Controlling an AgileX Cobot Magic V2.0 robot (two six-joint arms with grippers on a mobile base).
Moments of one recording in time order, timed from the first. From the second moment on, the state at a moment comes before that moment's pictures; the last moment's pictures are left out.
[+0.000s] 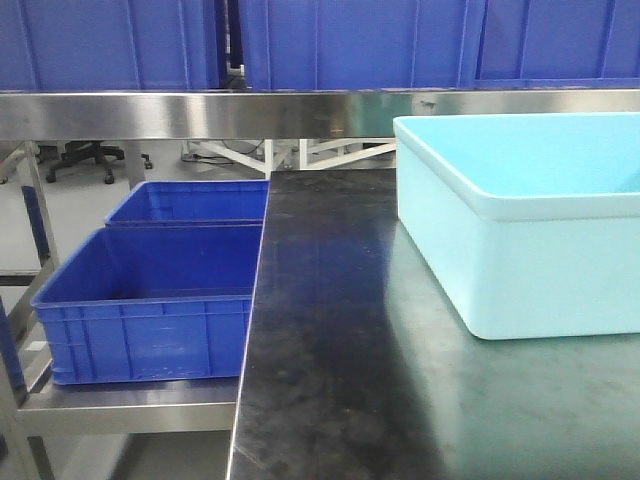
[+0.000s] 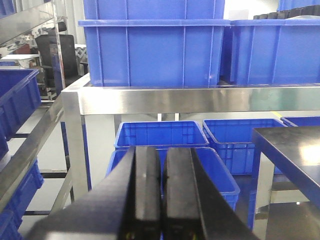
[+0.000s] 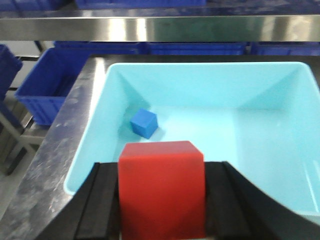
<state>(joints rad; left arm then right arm) -0.05 -0.01 0.01 0.00 0.00 -0.03 0.14 0.61 -0.77 0.15 0.67 -0.01</state>
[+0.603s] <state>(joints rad) -0.05 -0.01 0.01 0.00 0.00 -0.03 0.19 0.61 -0.77 0.16 0.68 -0.02</state>
